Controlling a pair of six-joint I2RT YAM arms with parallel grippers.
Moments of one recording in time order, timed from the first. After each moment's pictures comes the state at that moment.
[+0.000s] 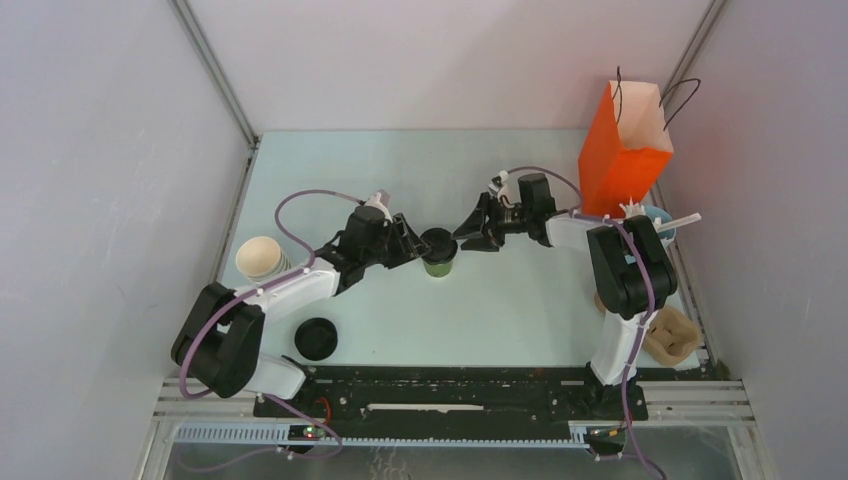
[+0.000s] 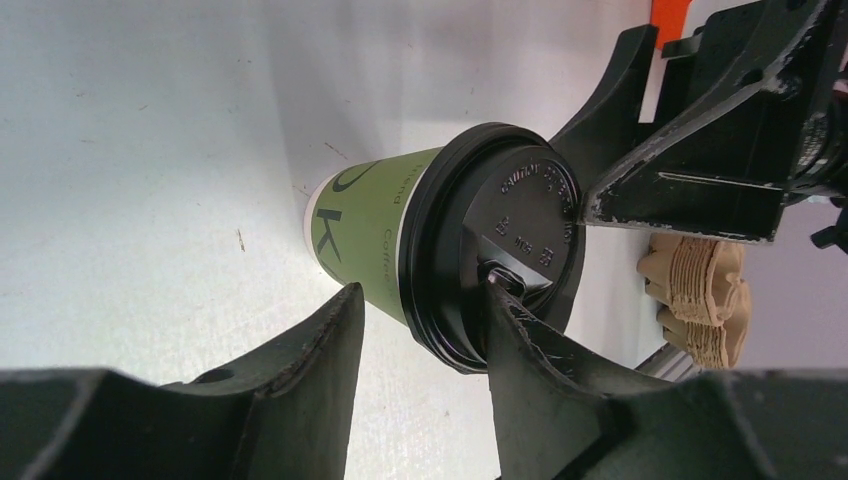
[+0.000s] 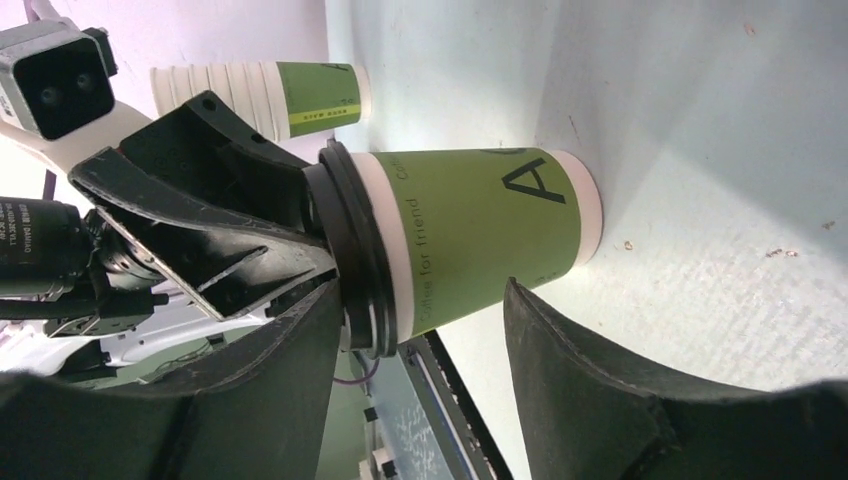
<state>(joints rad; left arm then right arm) -0.54 1.41 0.74 0.06 0.13 -0.83 0.31 1.89 1.05 0.14 -0.97 0.80</state>
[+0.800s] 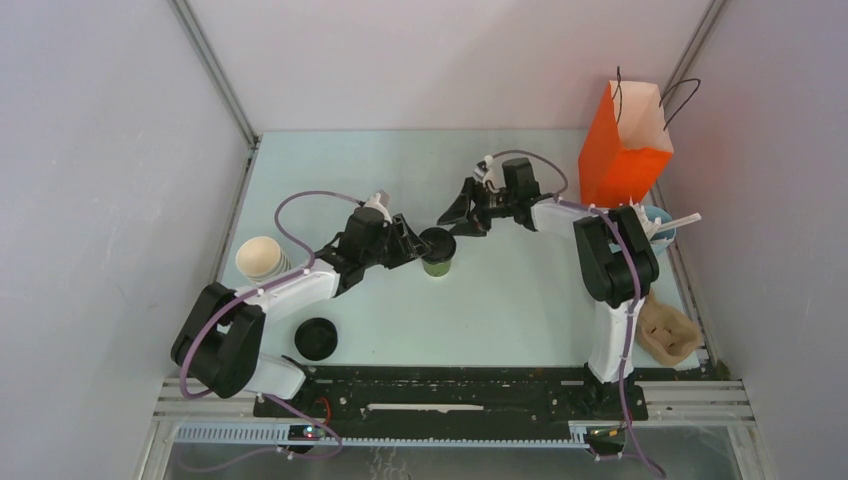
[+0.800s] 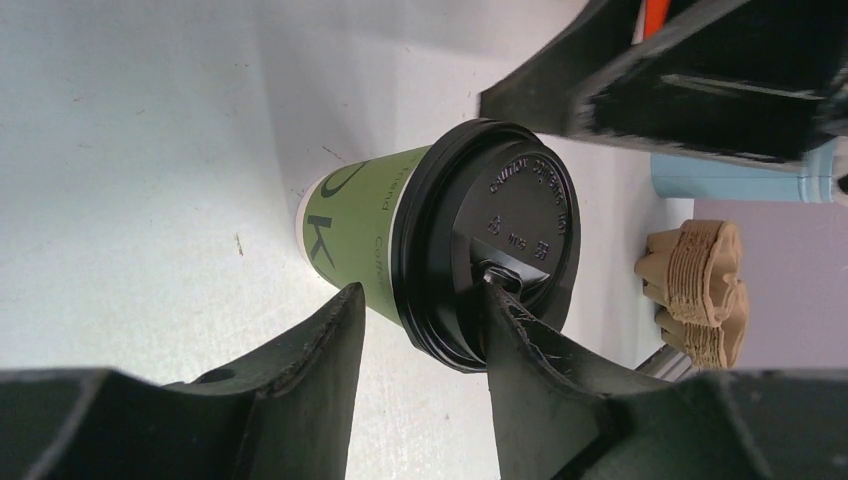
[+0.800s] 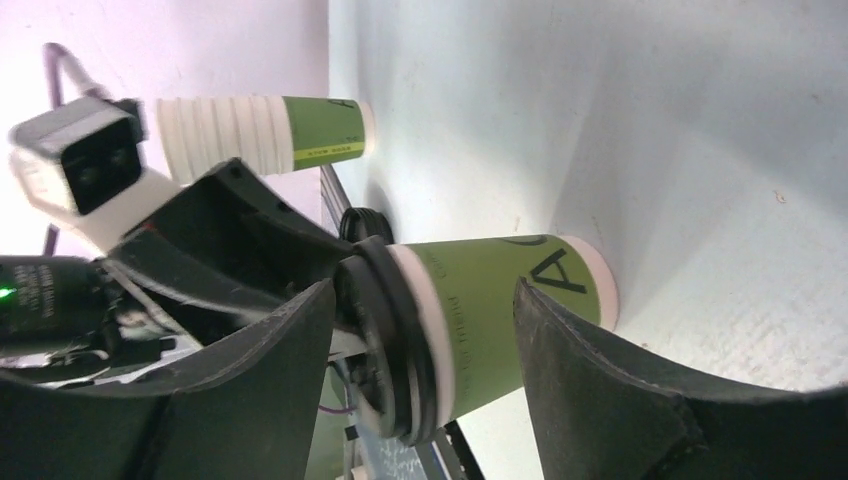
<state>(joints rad) -0.54 1.41 0.73 0.08 0.13 -0.83 0.35 1.98 1.26 0.08 -0.92 0.78</state>
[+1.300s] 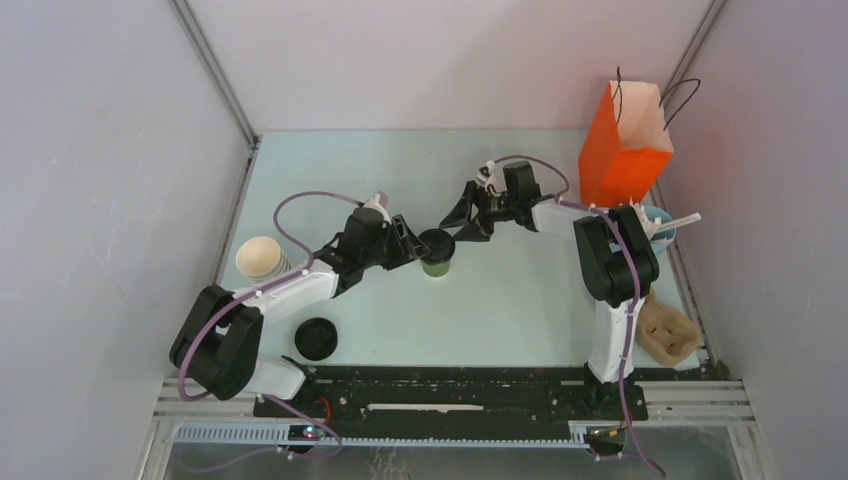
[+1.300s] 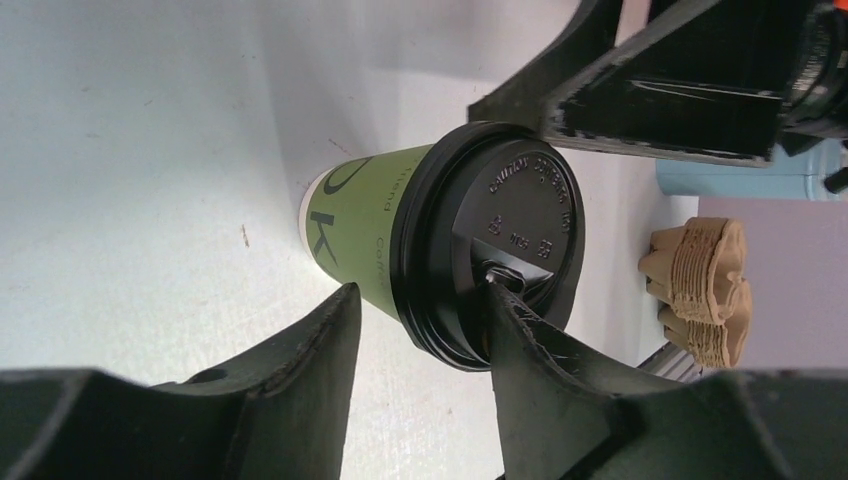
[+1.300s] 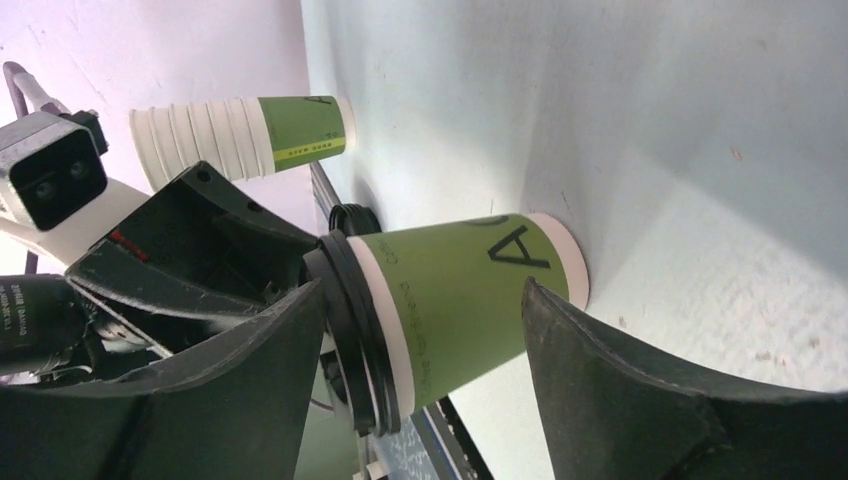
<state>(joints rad) -0.54 1.40 0.73 0.07 0.13 -0.83 0.34 2.03 1.25 0.08 -0.91 0.79</state>
